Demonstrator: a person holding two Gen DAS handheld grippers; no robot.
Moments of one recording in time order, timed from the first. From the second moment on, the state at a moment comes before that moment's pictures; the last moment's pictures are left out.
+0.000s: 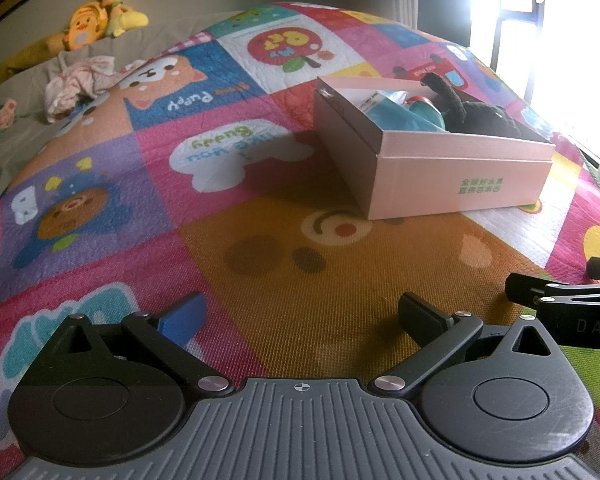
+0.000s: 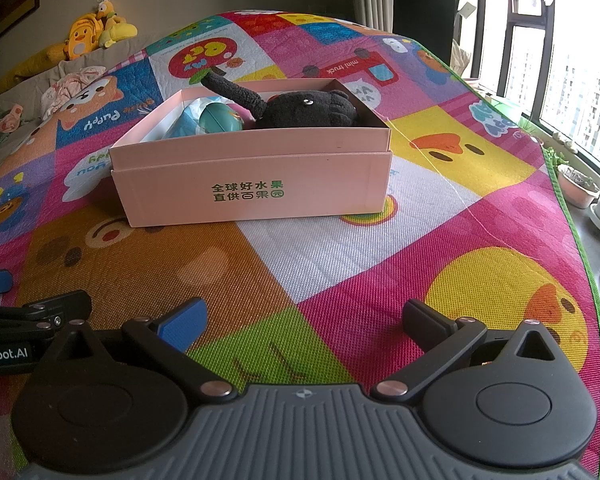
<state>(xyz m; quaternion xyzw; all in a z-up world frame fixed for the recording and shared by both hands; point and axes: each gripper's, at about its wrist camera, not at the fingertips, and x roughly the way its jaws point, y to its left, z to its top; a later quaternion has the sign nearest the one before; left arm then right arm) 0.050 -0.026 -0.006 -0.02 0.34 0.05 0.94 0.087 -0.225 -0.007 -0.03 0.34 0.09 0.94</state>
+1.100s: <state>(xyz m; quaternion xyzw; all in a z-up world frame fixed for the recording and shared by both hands) 0.054 -0.023 -0.004 -0.02 0.35 0.04 0.93 0.088 -0.225 -0.007 -0.03 0.34 0.09 0.94</state>
